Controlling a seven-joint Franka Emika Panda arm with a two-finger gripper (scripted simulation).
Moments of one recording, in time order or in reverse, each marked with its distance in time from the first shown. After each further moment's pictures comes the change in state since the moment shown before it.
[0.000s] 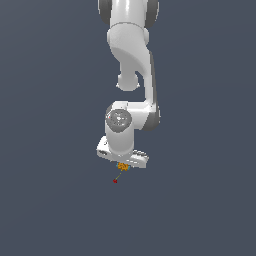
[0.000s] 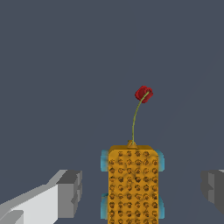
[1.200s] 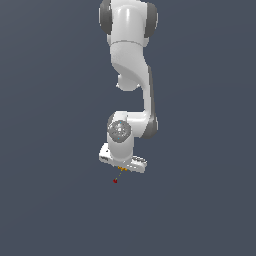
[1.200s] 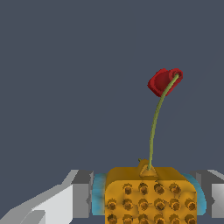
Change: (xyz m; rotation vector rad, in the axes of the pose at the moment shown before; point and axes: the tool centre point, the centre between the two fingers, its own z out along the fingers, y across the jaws) arm 0.000 0.000 0.048 0.000 -0.001 0.003
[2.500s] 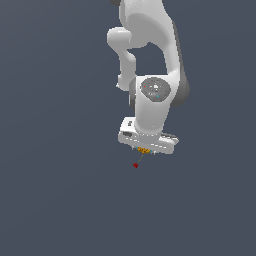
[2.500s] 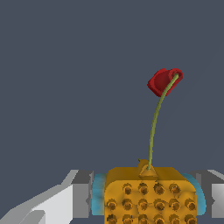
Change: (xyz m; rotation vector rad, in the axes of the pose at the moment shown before) arm -0.043 -0.078 -0.131 0.000 0.001 0.000
